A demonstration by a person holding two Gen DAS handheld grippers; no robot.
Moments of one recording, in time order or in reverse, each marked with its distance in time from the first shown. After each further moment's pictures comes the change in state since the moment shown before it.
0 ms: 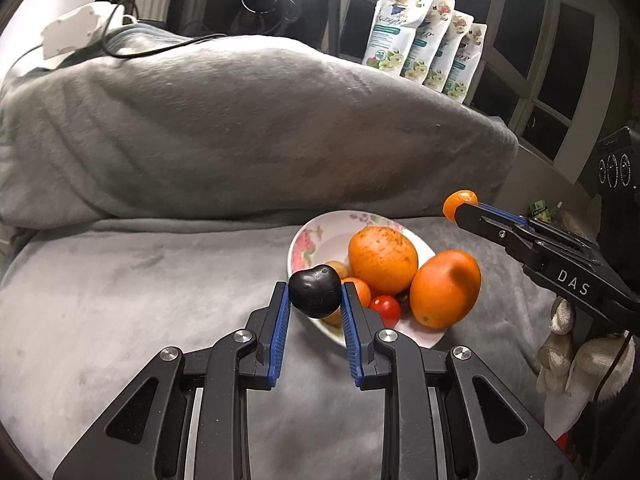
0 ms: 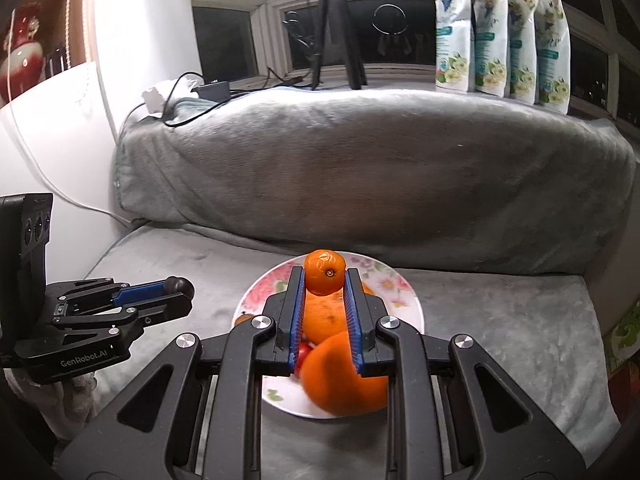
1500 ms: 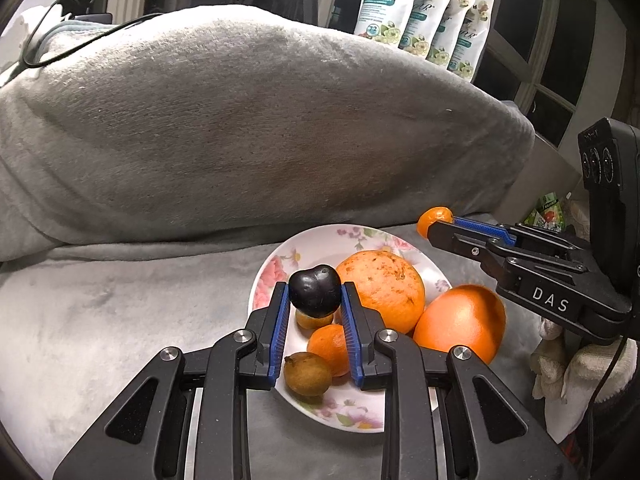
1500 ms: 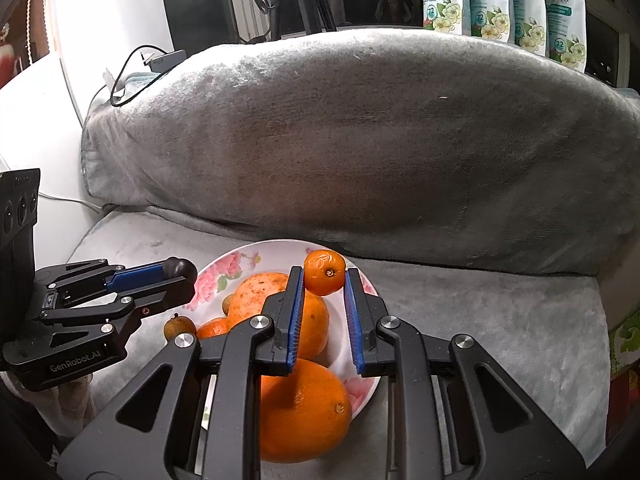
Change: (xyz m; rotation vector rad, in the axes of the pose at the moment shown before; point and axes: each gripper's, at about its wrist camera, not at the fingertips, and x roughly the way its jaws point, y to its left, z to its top) left arm 0.057 -0.016 0.021 0.034 0.050 0.002; right arm 0.058 -0.044 0.007 0.015 0.123 0.007
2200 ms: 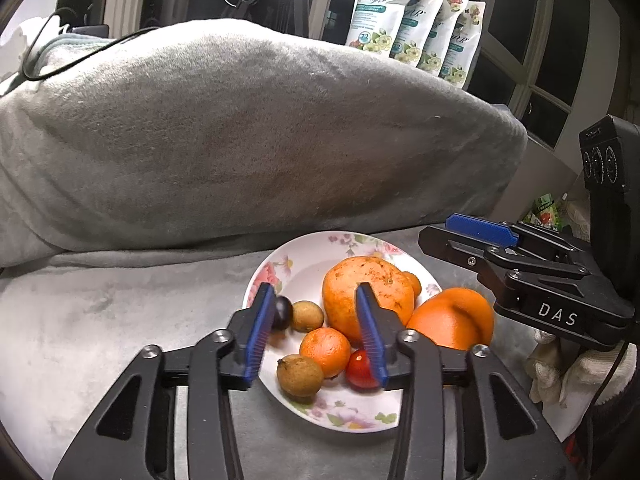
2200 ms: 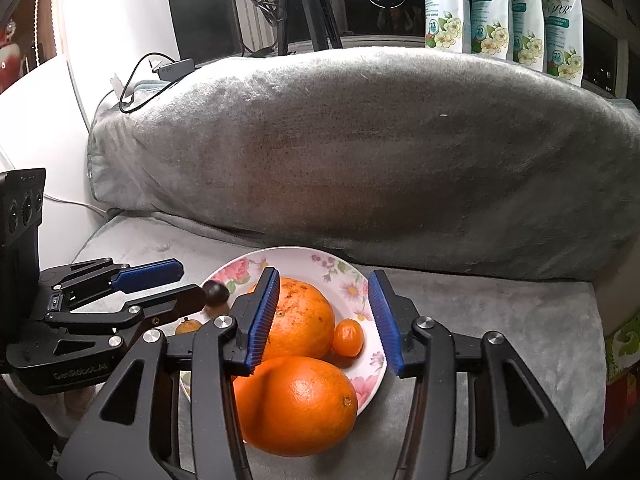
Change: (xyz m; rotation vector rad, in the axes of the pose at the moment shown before) left arm -0.006 -0.007 0.000 0.011 -0.027 -0.004; right arm -0.013 0.001 0.000 -0.010 -0.034 0.000
